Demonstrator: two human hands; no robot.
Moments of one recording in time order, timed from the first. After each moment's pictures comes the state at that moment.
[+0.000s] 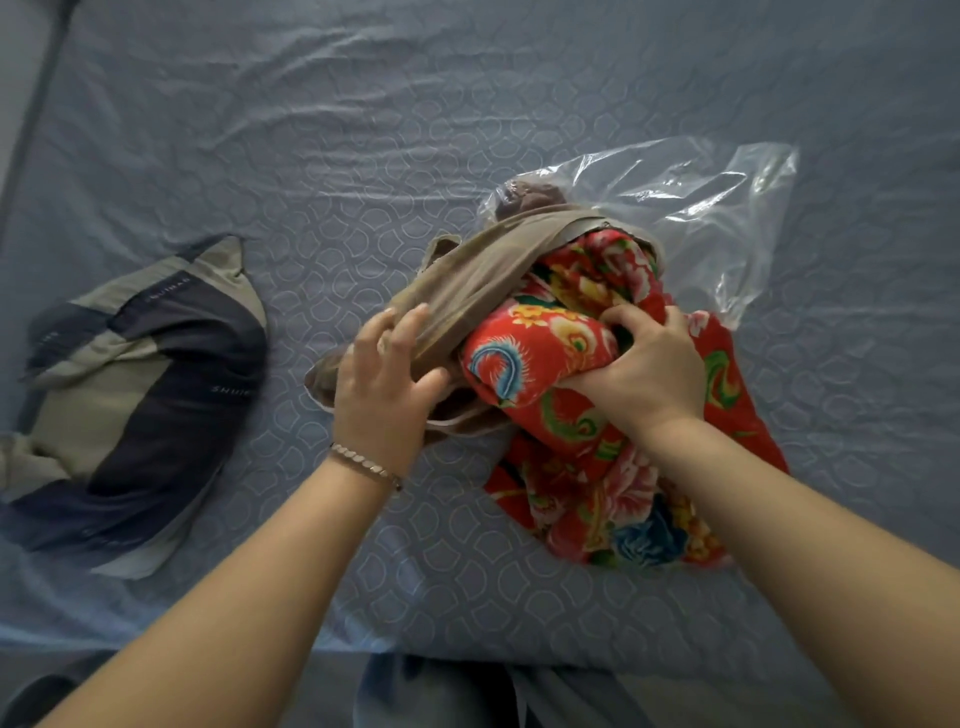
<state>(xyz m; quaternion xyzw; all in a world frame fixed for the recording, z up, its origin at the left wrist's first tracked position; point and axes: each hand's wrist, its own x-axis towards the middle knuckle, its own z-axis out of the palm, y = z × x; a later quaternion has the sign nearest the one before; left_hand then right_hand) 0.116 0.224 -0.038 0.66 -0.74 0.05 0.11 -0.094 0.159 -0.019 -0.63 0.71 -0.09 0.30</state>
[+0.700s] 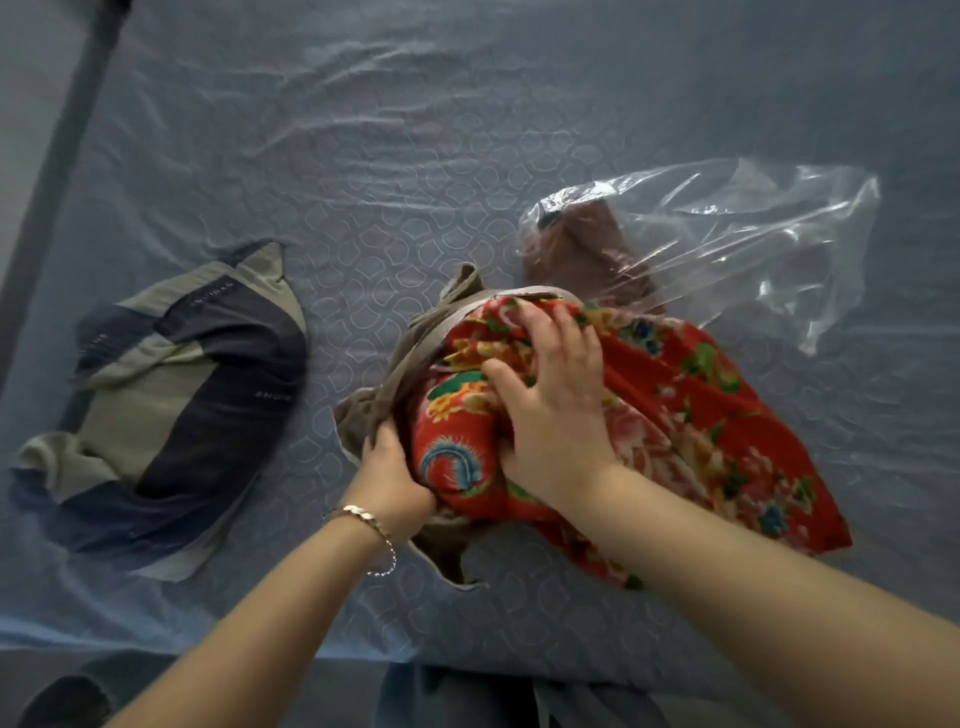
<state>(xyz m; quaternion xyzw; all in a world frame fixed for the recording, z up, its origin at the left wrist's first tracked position) 0.149 0.272 -0.024 0.82 -0.36 -0.45 0.04 0.001 0.207 -0.032 -0.84 0.50 -0.13 0.17</state>
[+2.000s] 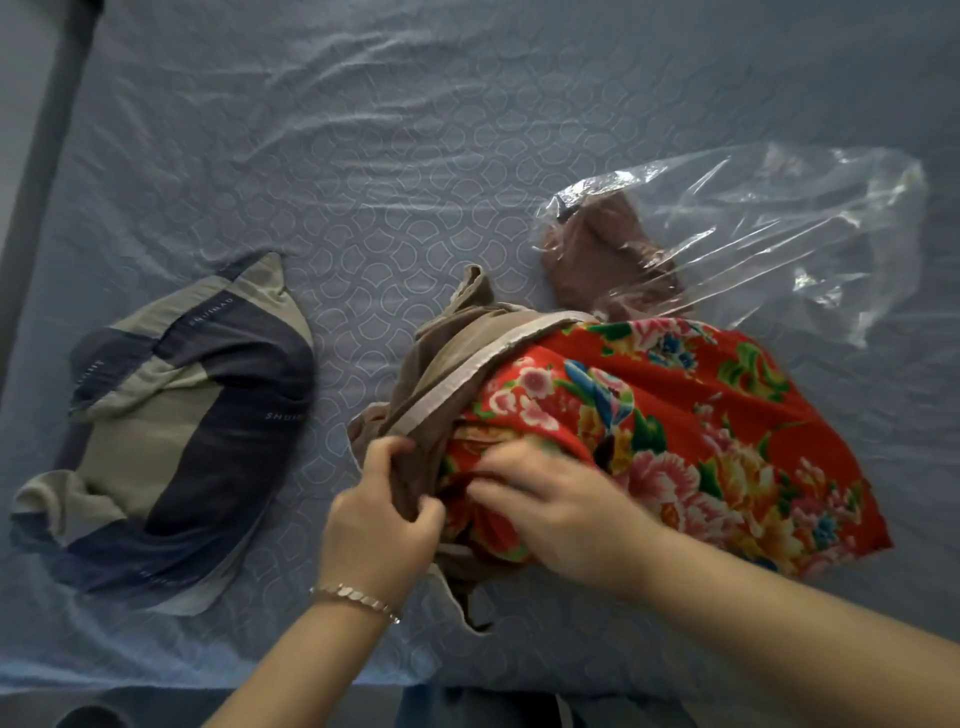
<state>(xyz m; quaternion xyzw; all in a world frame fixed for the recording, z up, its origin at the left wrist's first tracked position) 0.167 0.288 -0.006 0.85 -0.40 -0.32 0.11 -0.001 0.233 -0.053 -0.91 0.29 -0.11 0.27</state>
